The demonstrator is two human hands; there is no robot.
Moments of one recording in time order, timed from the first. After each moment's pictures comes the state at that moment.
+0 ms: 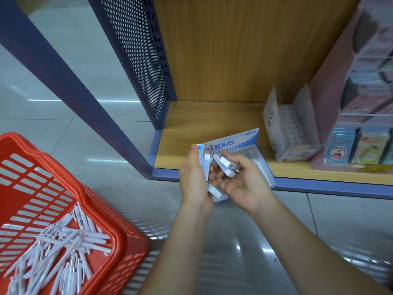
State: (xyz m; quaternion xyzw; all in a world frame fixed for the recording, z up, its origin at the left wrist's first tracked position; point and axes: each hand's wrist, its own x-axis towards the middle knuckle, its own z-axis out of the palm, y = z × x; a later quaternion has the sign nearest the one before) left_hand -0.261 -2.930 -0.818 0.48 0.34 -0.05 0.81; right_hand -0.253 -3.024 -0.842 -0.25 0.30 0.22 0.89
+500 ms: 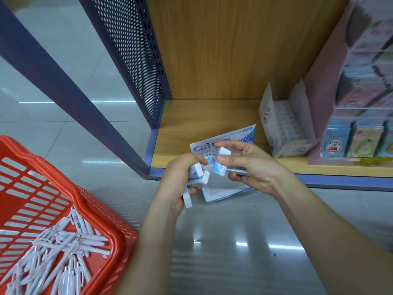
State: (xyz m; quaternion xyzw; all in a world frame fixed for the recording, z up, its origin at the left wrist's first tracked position) left_hand -0.261 -2.887 -0.815 0.65 0.24 -0.19 0.70; right_hand -0.238 -3.052 -0.817 -0.60 0.12 0.30 0.73
